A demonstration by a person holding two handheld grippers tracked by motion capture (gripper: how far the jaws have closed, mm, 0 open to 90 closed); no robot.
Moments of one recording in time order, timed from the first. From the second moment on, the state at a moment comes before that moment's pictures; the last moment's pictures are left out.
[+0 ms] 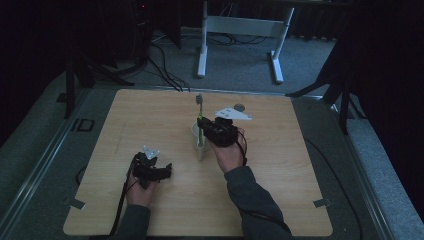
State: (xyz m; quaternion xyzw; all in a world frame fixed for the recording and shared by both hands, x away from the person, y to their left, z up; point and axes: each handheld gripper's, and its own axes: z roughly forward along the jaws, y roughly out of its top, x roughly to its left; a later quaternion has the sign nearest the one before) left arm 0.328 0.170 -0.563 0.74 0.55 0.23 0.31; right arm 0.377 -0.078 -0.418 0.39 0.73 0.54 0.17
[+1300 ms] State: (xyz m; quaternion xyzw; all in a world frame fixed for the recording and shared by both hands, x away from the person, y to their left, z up) left arm 0.328 0.170 -0.563 0.74 0.55 0.23 0.31; right arm 0.376 -0.077 -0.433 0.38 0.75 0.52 0.16
